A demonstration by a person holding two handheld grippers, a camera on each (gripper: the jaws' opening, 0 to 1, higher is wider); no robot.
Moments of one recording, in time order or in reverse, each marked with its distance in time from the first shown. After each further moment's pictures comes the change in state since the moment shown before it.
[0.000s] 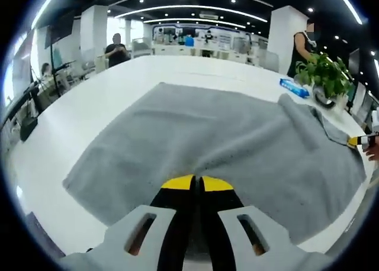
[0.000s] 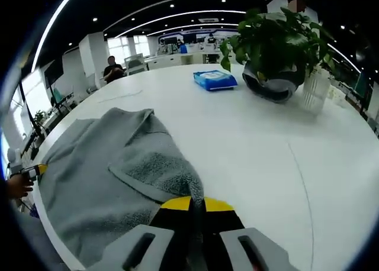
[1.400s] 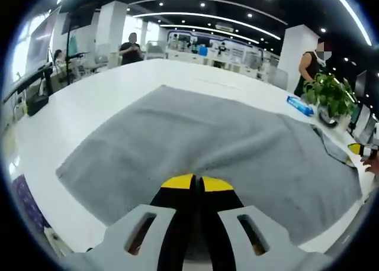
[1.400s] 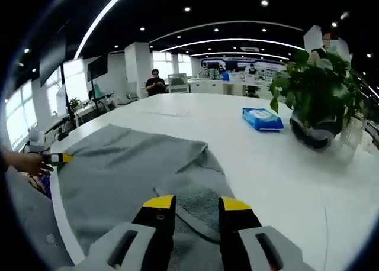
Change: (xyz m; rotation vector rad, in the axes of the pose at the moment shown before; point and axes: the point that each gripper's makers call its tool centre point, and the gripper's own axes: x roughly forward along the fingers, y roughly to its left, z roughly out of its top) left arm -0.014 0.018 -0.006 -0.112 -0.068 0.023; right arm -0.009 0.090 0.032 -0.312 -0.195 0.259
